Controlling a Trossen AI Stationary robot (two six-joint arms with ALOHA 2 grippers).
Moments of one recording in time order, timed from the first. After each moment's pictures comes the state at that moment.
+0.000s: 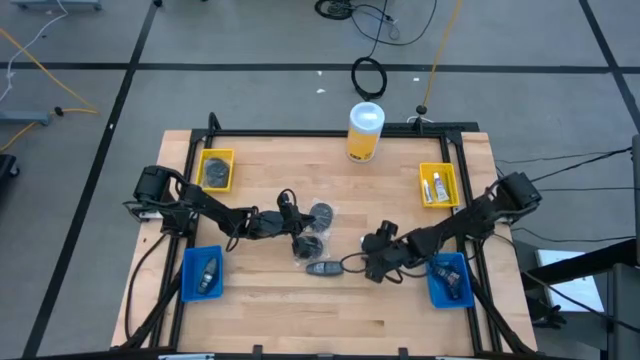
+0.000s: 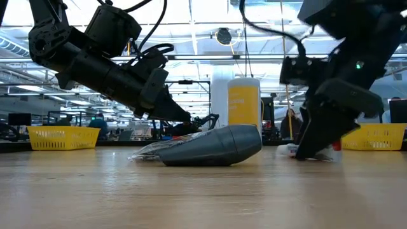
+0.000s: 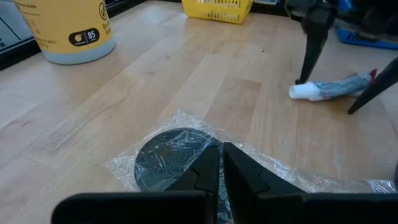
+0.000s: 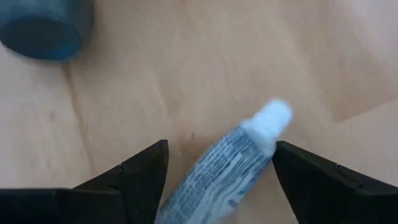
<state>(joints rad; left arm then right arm) -0.12 1.76 0.55 0.80 -0.40 -0.21 0.40 1.65 0.73 -0.20 0.39 0.66</state>
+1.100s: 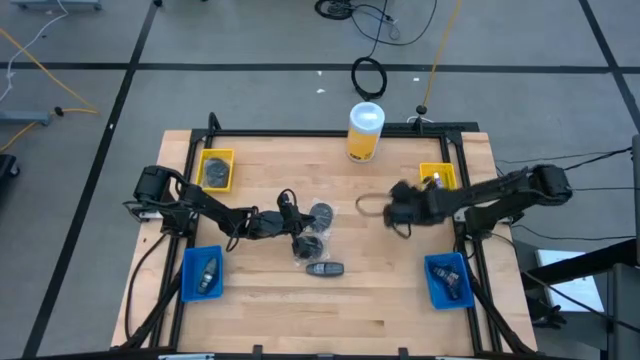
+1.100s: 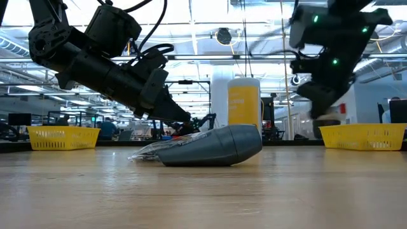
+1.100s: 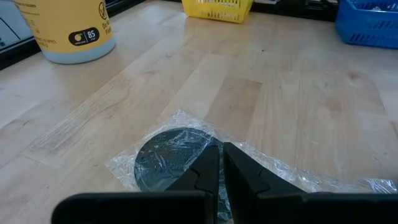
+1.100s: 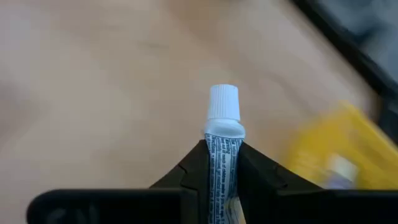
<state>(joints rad) -0.12 1.76 0.55 0.80 -0.40 -0.21 0.05 1.33 0.73 -0.88 0.70 0.82</state>
